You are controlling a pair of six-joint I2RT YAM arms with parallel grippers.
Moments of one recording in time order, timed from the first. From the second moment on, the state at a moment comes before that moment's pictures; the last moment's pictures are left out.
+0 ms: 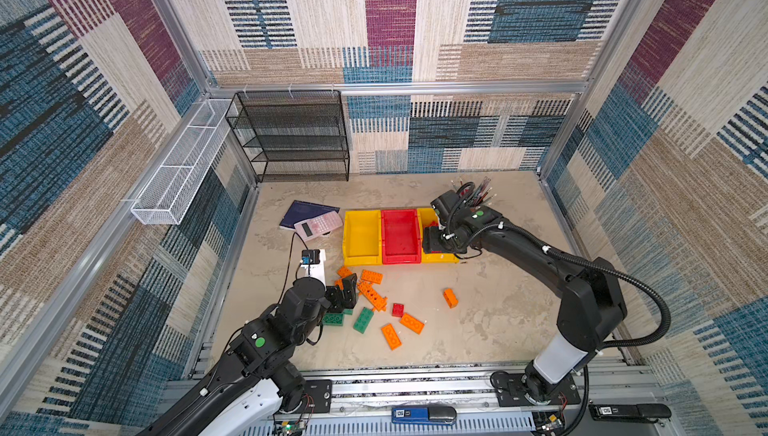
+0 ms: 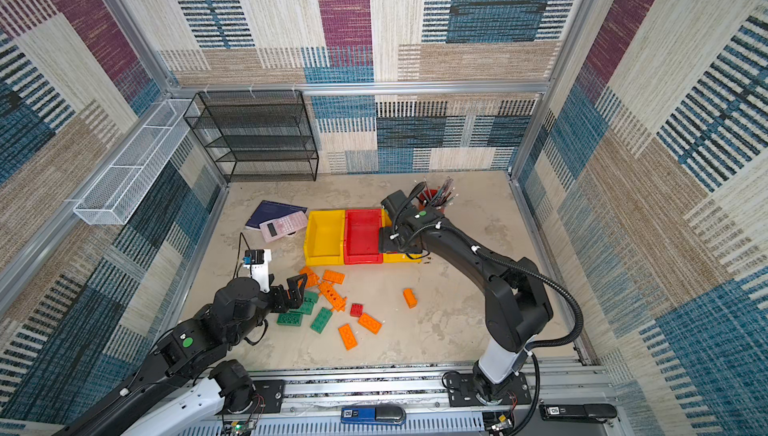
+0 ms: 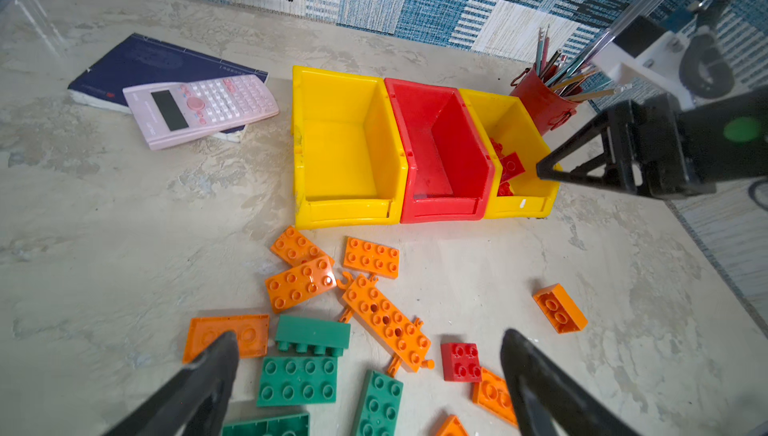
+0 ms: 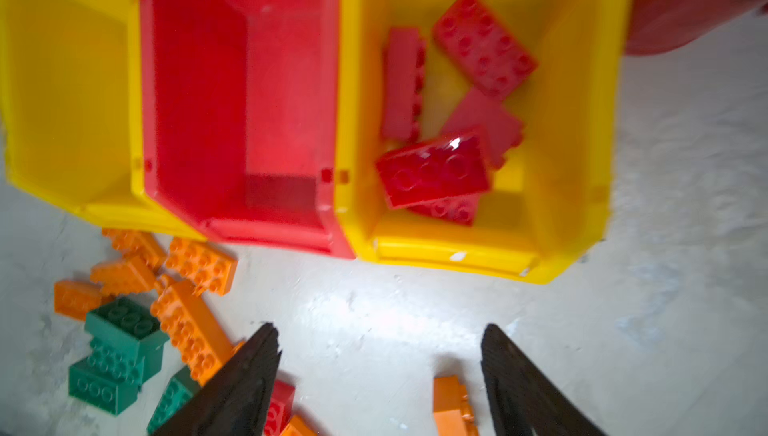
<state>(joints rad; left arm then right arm) -0.74 0.57 0.61 -0.57 -0.36 -0.55 0.63 1.68 1.37 -0.80 0.01 0.56</state>
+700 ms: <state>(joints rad) -0.74 0.25 0.58 -0.87 -0.33 -0.77 0.98 1.74 1.21 -0.72 -0.09 0.72</state>
